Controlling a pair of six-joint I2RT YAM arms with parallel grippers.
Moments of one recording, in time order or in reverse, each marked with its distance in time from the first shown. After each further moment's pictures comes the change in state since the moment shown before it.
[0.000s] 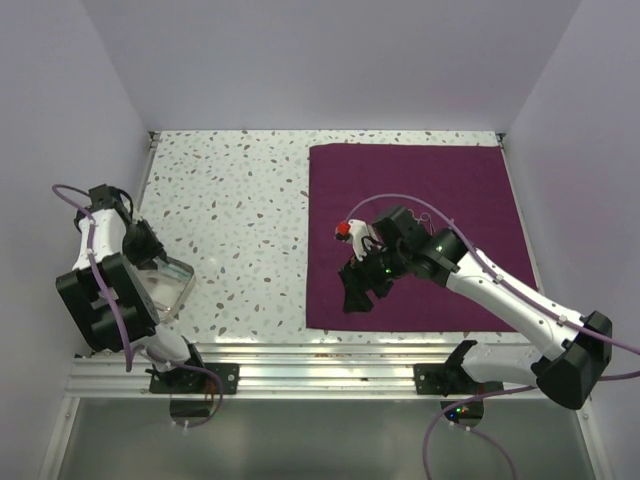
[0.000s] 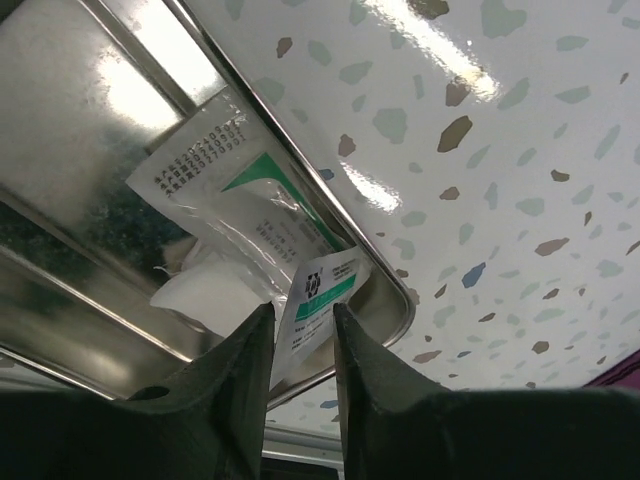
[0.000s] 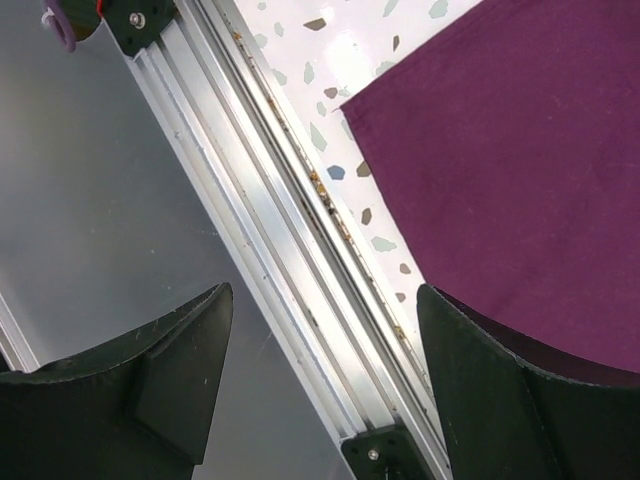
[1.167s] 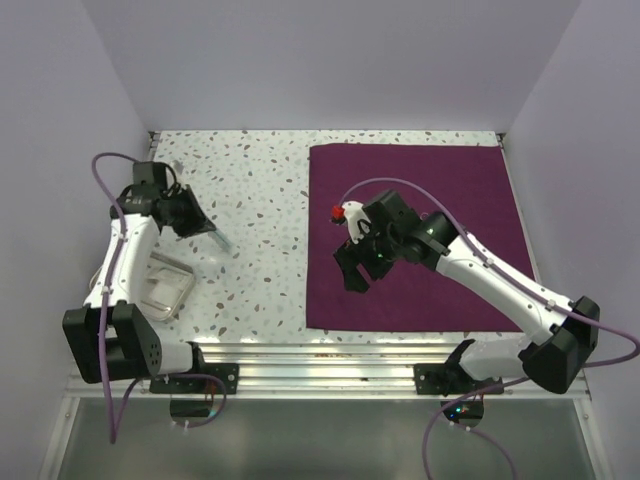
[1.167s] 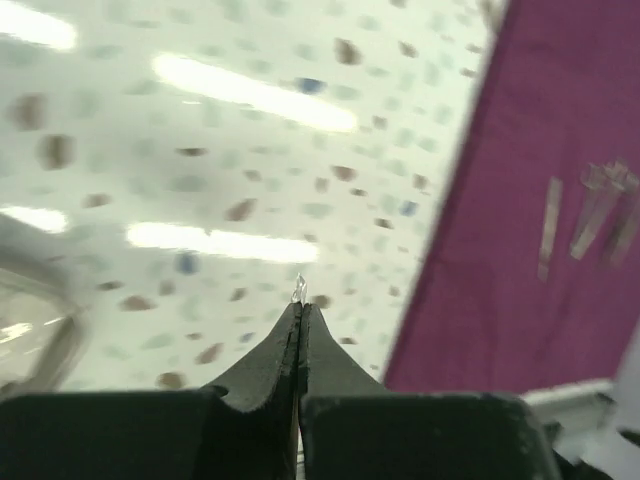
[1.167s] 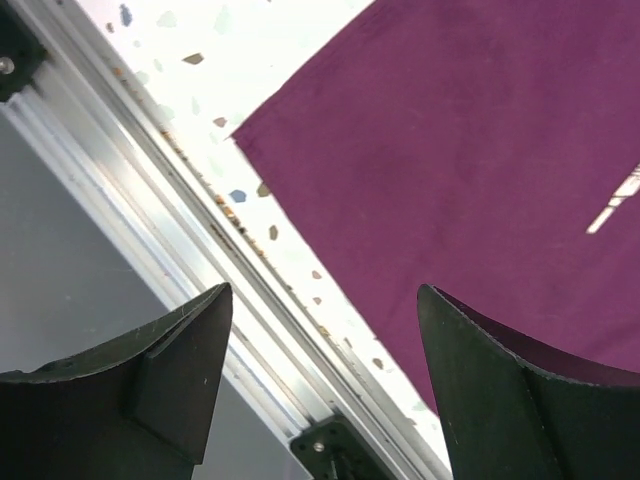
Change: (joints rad) left arm -0.405 -0.211 0.001 0.164 0.241 -0.264; right arm -0.005 0.124 0.175 -0.085 0.250 -0.042
